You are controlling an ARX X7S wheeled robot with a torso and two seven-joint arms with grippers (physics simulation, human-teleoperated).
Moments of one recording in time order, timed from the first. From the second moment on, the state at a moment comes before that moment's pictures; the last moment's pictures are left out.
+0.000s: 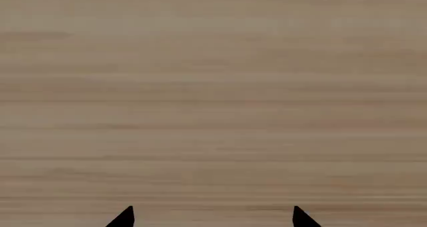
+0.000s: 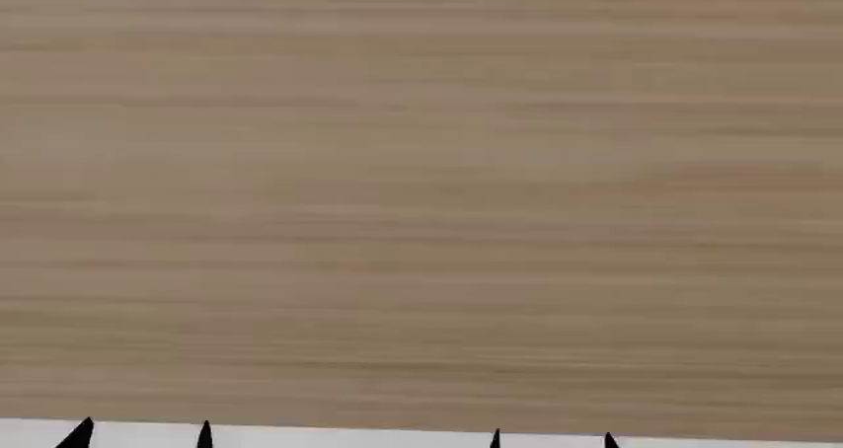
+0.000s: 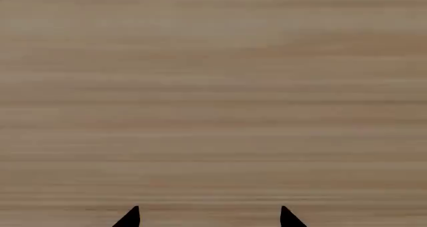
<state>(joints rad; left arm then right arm) 0.00 0.00 0.00 0.00 0.00 0.00 0.00 0.00 0.00 0.00 0.00 0.00 0.00 0.00</state>
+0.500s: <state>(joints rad) 0.00 -0.05 0.06 0.01 -0.05 0.01 -0.04 -0.01 0.05 -0.04 0.00 0.07 -0.01 0.04</state>
